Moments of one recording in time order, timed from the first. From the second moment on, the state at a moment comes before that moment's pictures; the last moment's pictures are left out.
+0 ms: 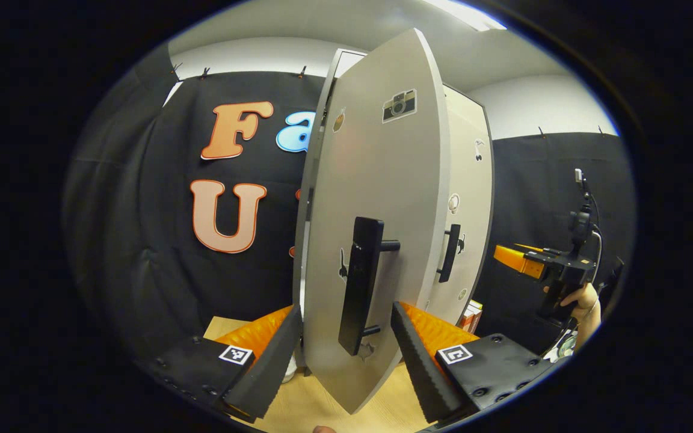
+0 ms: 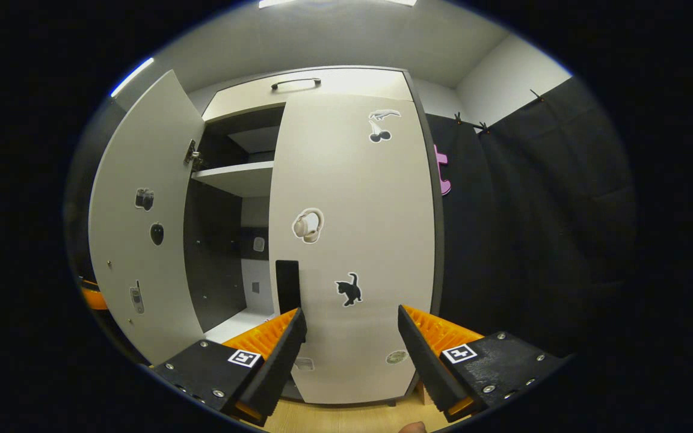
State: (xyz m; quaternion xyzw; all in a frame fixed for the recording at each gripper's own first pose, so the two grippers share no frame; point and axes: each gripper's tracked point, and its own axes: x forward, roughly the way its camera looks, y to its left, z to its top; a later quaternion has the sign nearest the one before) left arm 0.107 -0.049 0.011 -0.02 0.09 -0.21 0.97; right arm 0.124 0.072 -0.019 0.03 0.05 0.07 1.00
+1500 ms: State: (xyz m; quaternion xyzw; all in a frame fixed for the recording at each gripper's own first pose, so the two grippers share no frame) left arm 0.179 -0.187 -0.026 0.00 0.10 -0.18 0.98; right arm 0.079 -0.069 -0.034 0.00 0.08 -0.03 1.00
